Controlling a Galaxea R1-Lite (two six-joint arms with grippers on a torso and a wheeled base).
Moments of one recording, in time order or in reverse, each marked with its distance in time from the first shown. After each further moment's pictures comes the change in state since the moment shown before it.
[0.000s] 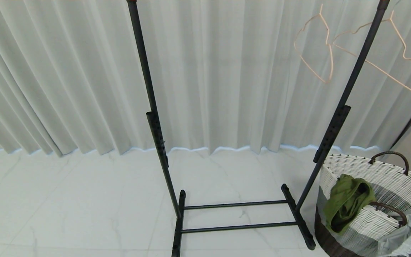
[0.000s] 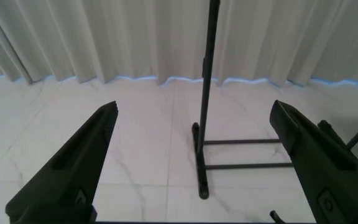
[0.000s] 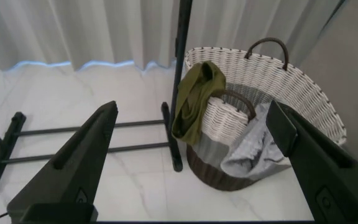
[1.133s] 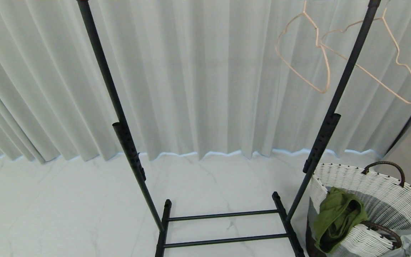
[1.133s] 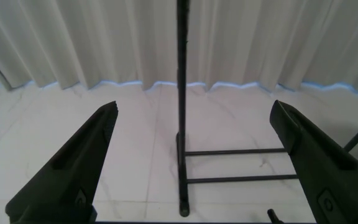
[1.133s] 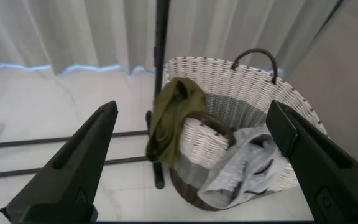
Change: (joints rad) left arm 0.000 0.000 0.000 0.000 0.000 0.002; right arm 0.000 0.000 0.000 0.001 0.002 -0.014
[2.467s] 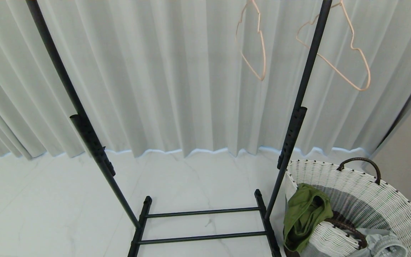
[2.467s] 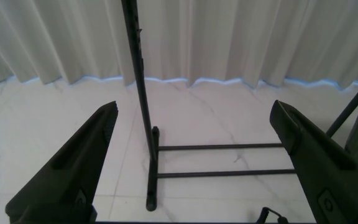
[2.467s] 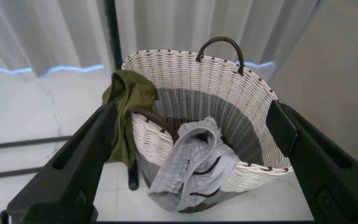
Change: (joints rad) left arm 0.000 0.000 0.000 0.000 0.000 -0.002; right arm 0.000 0.000 0.000 -0.001 -0.002 0.035
